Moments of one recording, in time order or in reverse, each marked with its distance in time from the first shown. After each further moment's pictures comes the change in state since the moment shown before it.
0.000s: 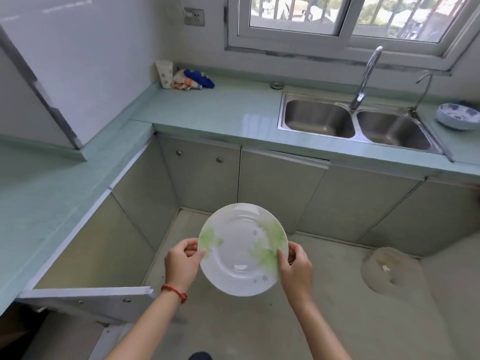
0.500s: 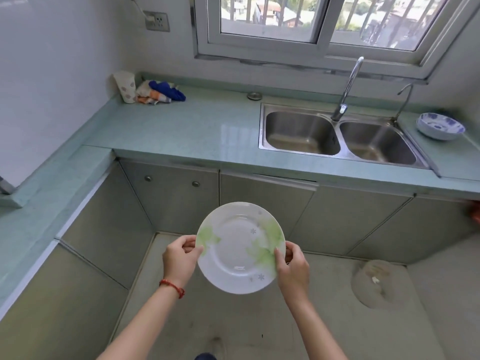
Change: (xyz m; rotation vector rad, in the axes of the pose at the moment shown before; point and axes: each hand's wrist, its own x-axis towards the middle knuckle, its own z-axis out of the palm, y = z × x) left_hand 0.145 0.053 0.078 -0.013 -0.087 0.002; right_hand 0.146 -0.017 0.028 0.007 0.116 0.035
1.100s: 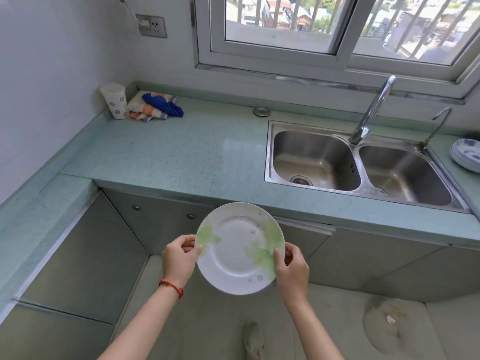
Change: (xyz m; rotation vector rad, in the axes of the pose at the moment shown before) left_hand 0.158 0.051 0.057 0.045 0.050 -0.010; right_hand 0.167 -0.040 0.062 -0.012 -0.026 0.009
